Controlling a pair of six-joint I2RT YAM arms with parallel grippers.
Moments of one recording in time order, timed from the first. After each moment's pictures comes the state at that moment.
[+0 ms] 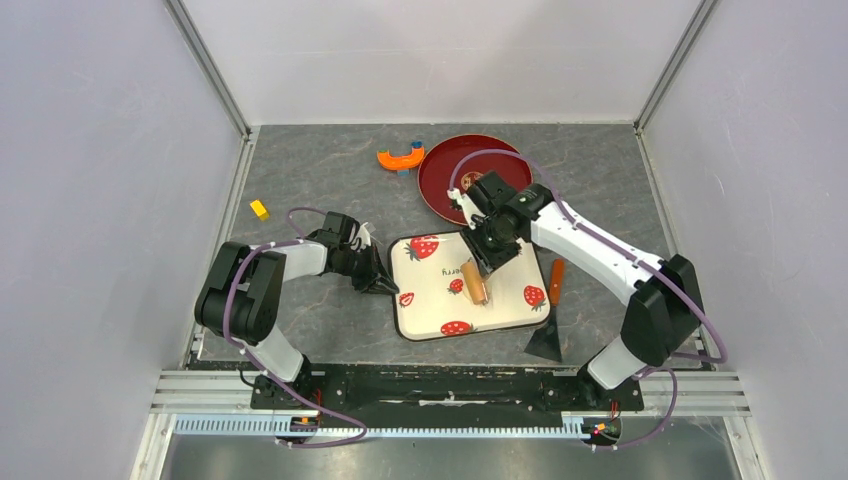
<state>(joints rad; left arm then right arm) -0.27 1.66 0.70 -0.22 0.64 -0.55 0.67 1.60 1.34 -1.01 -0.10 0.06</state>
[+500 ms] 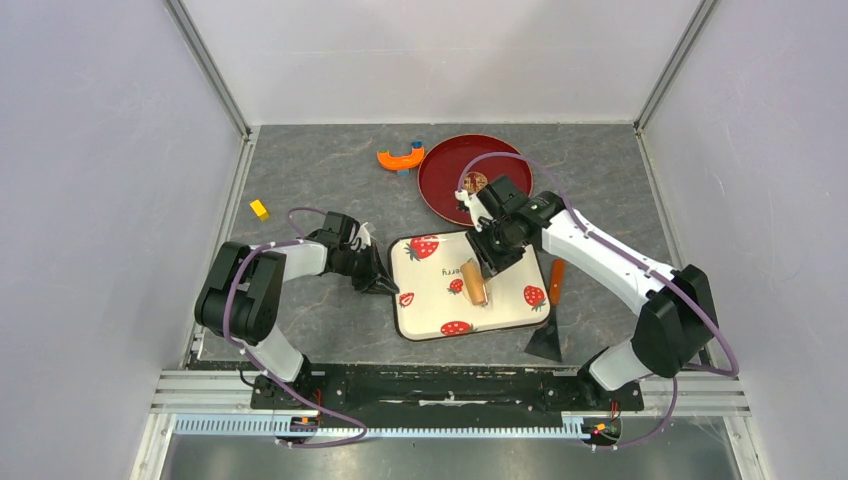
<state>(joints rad) -0.27 1.66 0.70 -0.22 0.64 -0.55 0.65 1.54 1.23 -0.93 -0.14 0.06</state>
